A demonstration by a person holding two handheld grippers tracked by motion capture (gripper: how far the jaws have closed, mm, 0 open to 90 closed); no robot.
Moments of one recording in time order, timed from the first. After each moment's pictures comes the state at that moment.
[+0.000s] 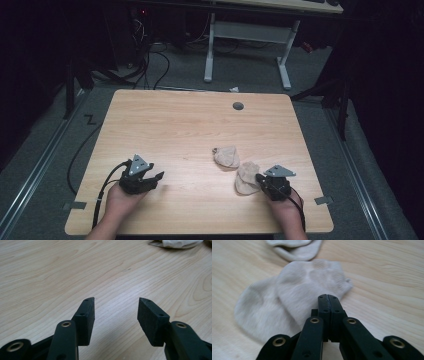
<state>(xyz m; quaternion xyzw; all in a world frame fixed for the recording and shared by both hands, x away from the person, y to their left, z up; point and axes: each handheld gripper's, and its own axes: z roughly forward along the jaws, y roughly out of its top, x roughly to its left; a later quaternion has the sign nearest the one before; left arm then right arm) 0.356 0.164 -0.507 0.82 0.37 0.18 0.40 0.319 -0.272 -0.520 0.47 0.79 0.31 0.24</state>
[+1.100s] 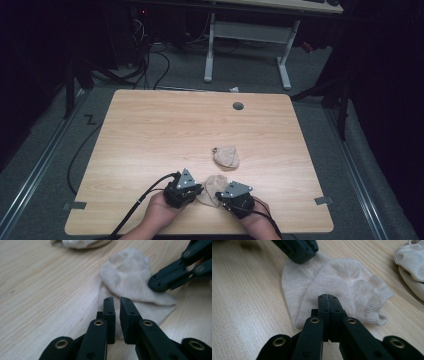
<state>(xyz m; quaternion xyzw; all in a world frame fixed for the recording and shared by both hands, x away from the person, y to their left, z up) 0.328 0.049 -0.521 0.87 0.26 0.09 0.40 0.290 -0.169 -0.524 0.30 0.87 0.34 0.17</state>
